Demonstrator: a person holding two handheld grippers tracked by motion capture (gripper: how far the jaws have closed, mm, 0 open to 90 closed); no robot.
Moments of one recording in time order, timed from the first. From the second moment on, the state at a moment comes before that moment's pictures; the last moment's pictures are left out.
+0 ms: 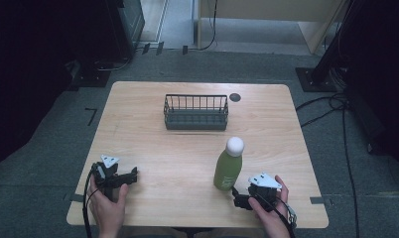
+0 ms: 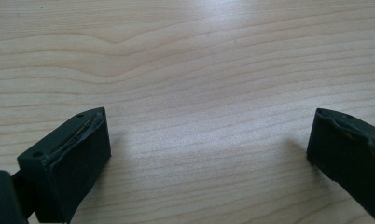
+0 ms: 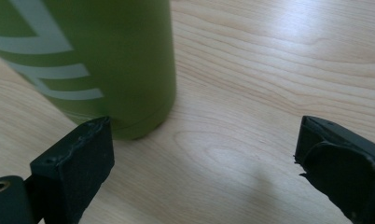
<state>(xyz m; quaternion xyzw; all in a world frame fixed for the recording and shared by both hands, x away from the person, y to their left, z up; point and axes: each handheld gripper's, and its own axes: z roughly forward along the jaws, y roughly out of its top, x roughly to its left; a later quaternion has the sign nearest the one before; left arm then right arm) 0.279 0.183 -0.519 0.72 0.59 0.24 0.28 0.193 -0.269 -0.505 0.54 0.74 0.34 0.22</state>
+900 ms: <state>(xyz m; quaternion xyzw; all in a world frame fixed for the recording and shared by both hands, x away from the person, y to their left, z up) 0.279 0.182 -0.519 0.72 0.59 0.24 0.28 0.205 -0.236 -0.475 0.52 0.72 0.41 0.19</state>
